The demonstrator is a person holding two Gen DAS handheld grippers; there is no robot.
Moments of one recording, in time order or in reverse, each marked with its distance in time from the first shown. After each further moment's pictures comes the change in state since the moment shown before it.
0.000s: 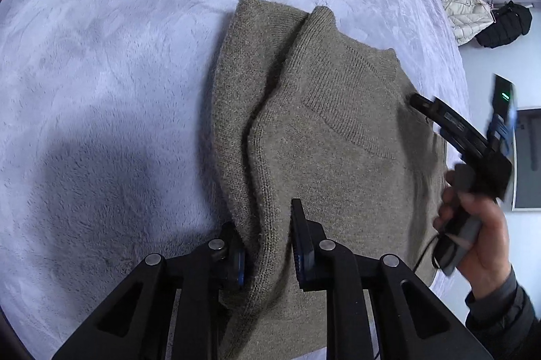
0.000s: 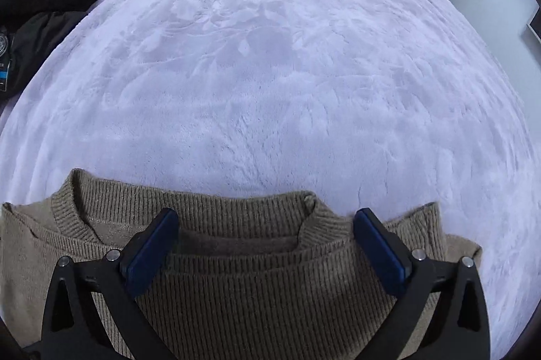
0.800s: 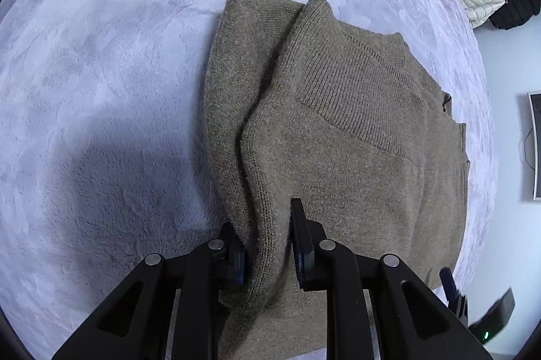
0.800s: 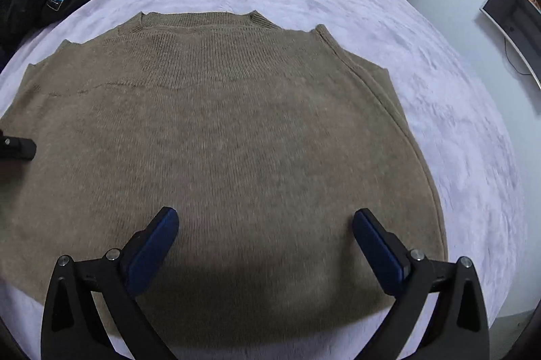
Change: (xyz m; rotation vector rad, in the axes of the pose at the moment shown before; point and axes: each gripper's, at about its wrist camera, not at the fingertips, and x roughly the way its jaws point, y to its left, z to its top) left arm 0.011 -0.022 0.004 0.036 0.035 0.113; right arm -0.107 0.005 -0.206 0.051 -0.057 -0.095
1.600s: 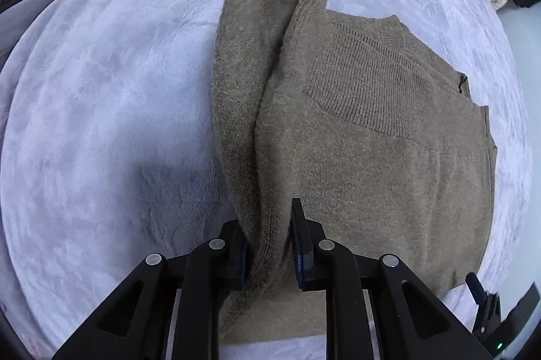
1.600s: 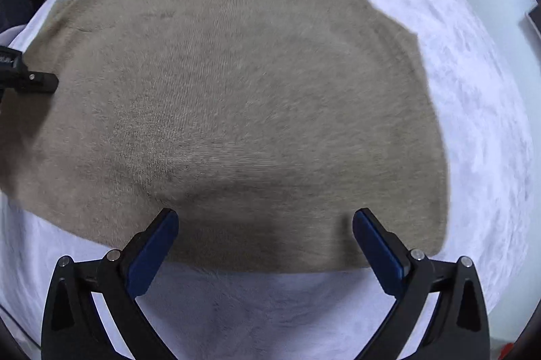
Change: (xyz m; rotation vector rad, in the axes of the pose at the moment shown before) left arm -0.014 -0.043 -0.015 0.027 -0.001 0.217; right arm -0.001 -0.029 -0.002 -0.181 0.192 0.093
